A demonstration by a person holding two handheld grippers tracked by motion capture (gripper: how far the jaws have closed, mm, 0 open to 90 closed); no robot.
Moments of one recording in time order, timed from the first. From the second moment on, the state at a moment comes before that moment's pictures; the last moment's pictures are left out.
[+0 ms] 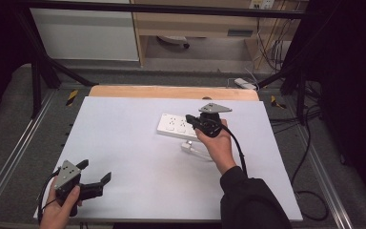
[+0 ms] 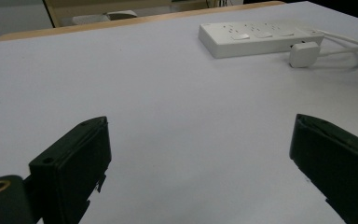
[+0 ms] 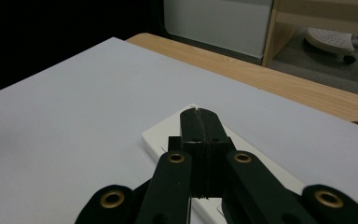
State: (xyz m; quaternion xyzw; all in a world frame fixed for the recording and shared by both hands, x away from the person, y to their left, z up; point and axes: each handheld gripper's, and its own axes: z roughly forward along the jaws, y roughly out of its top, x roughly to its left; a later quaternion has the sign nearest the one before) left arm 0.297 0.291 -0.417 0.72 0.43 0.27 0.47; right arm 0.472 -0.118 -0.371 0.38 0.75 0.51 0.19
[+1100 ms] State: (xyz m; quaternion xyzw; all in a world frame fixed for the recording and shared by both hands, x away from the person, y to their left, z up) left arm 0.295 0.292 -0.418 0.72 0.44 0.27 0.47; right arm 0.423 -0.185 -0.346 0.41 0.70 0.53 0.24
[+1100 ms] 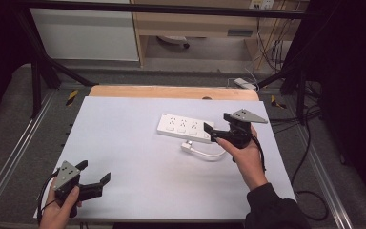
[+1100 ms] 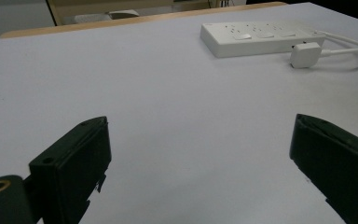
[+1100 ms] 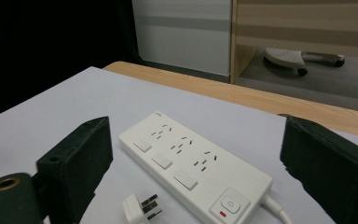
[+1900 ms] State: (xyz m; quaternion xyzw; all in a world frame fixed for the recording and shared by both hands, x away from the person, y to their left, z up) left arm 0.293 0.292 -0.417 0.71 0.45 0.27 0.48; right arm 0.367 -0.269 -0.379 0.42 0.66 0.54 0.30
